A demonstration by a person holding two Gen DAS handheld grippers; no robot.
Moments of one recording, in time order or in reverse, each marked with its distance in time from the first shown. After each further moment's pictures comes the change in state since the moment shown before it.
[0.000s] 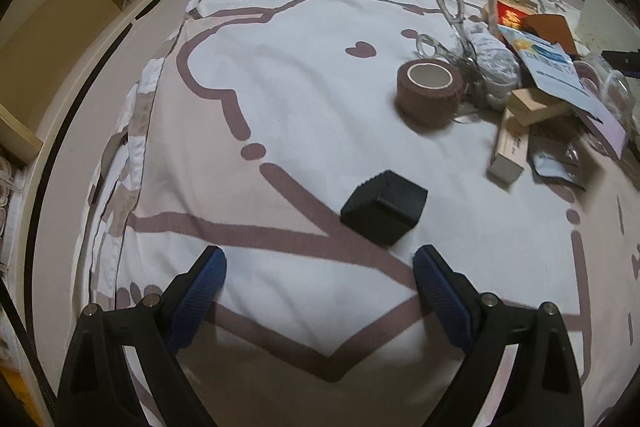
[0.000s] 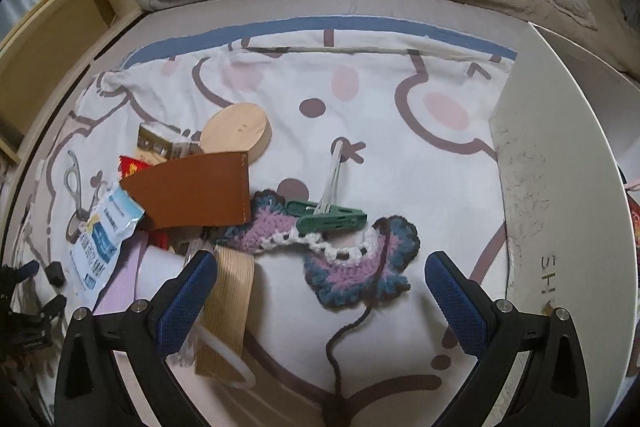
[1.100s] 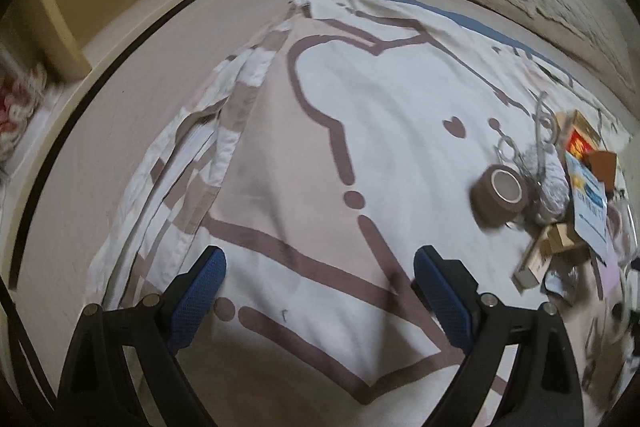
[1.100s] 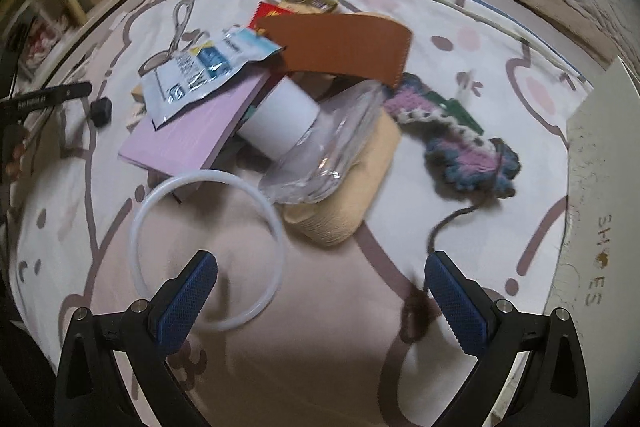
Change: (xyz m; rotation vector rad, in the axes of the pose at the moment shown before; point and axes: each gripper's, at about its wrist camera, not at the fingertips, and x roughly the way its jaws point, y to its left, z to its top) left arm -0.012 0.057 0.023 -0.370 0.000 0.028; right arm -0.007 0.056 -0.071 -0.358 0.128 0.109
